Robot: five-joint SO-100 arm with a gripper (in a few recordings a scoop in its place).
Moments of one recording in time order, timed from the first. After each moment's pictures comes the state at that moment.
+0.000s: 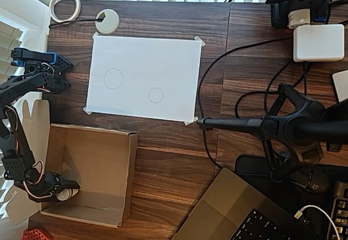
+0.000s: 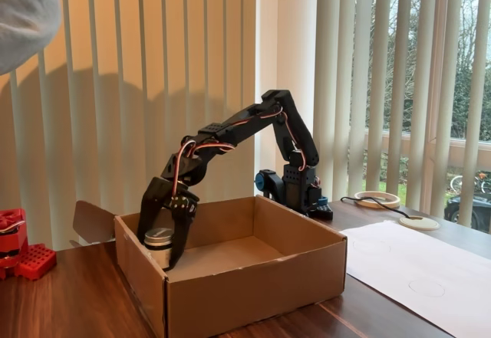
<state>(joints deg) 78.8 60.3 82.0 36.0 -126.6</state>
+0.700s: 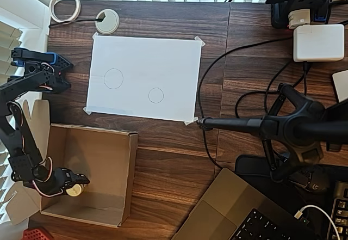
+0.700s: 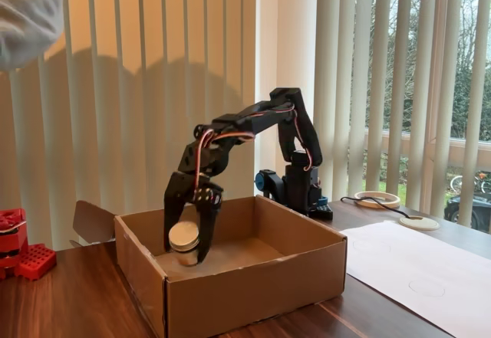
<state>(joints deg) 68.3 67.9 76.8 49.6 -114.3</state>
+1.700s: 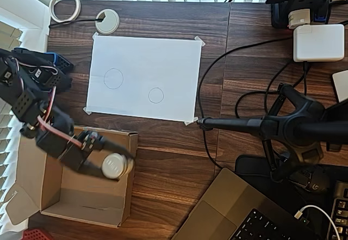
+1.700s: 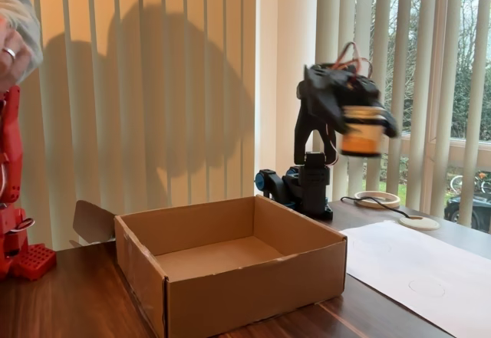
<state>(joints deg) 25.9 99.1 96.8 26.7 -98.2</state>
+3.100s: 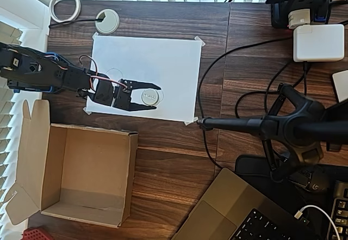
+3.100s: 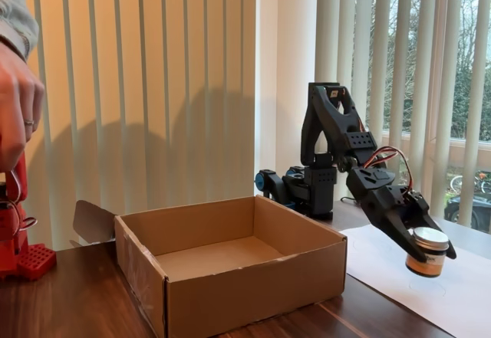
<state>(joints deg) 10.6 88.2 138.1 -17.4 -99.7</state>
